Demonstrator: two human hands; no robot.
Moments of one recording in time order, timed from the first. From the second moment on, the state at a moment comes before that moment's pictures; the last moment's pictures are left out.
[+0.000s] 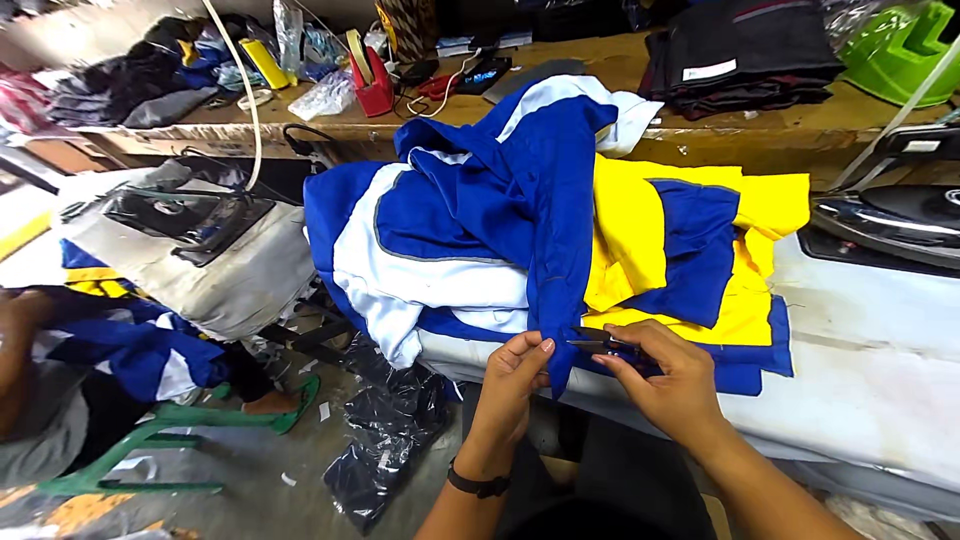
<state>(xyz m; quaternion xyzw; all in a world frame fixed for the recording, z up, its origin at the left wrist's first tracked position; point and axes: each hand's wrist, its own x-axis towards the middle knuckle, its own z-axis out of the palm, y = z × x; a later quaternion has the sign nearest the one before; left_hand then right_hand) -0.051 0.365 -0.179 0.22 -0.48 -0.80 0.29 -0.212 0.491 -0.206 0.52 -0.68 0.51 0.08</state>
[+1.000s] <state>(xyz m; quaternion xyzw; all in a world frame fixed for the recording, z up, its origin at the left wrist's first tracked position) -0.050 0.369 -0.177 0.20 -0.55 -0.75 0.30 -0.217 0.498 -0.190 0.56 -0.68 0.48 0.03</state>
